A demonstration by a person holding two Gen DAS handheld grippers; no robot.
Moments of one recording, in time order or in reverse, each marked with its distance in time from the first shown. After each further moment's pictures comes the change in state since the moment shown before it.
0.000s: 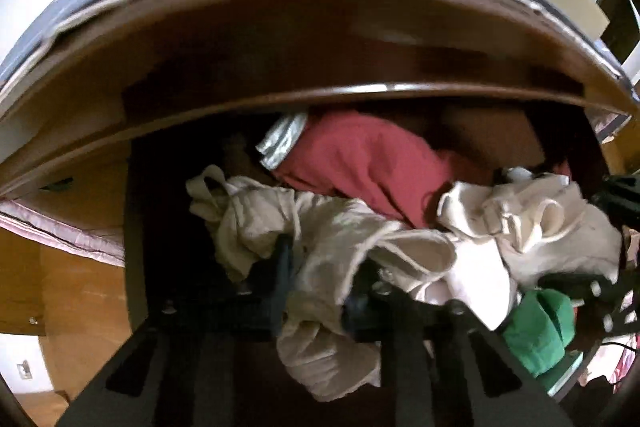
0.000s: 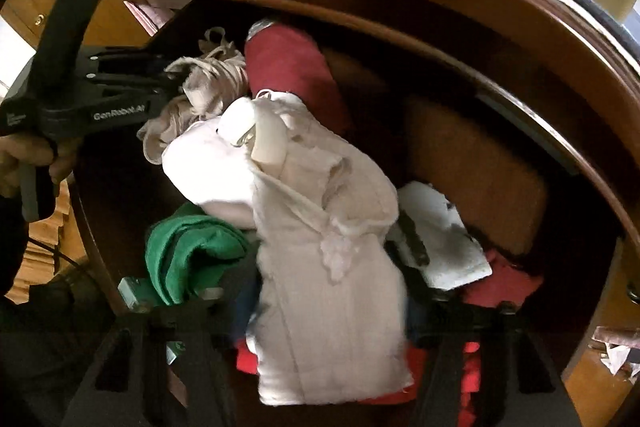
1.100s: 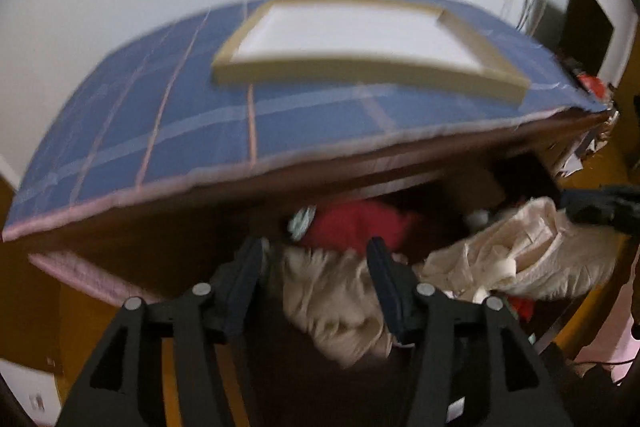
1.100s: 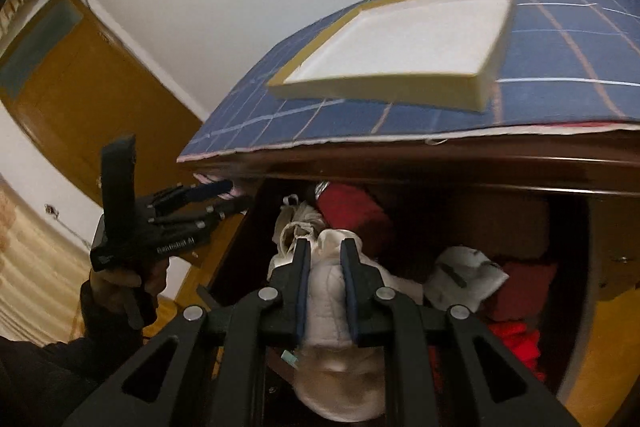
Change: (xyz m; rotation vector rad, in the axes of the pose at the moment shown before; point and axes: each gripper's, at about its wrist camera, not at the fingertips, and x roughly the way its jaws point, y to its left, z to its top) left arm -0.085 0.015 0.009 0.055 -0.197 0.045; right arm -0.099 -0.022 -0.027 0.321 -0.477 0.275
